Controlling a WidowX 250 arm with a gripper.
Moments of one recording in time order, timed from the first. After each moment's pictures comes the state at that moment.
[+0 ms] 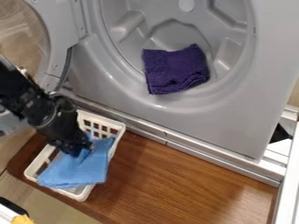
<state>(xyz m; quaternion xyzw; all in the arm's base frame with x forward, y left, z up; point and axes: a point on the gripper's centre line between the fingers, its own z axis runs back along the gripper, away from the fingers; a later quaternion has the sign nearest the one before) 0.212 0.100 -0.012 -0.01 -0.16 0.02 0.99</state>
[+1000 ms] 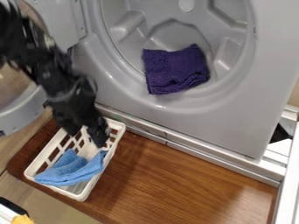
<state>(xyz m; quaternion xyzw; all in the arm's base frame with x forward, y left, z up) 0.233 0.075 0.027 -0.04 -0.12 -0.03 0.99</state>
